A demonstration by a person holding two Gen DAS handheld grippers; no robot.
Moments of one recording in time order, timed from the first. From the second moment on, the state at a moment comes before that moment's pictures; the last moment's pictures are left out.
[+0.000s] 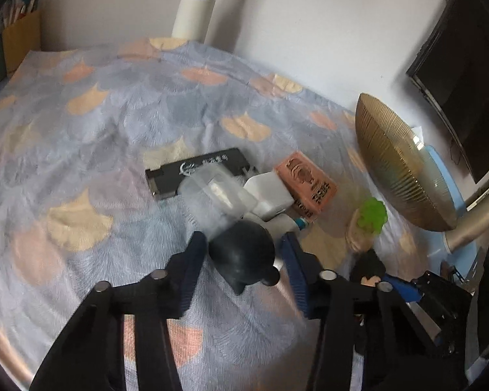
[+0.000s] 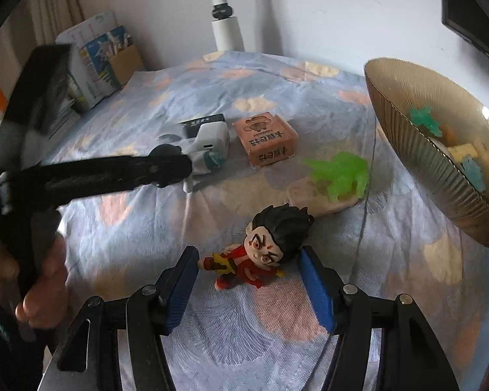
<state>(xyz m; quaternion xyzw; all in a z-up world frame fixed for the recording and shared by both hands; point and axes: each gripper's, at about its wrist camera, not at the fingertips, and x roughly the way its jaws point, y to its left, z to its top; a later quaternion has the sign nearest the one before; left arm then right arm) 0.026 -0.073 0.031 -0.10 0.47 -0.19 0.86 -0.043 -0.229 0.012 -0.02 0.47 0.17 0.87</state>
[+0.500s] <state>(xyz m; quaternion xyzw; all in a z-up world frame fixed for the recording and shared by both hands) -0.040 -0.041 0.028 -0.13 0.49 -0.20 0.84 -0.090 -0.210 0.015 -0.13 0.46 0.23 0.85</state>
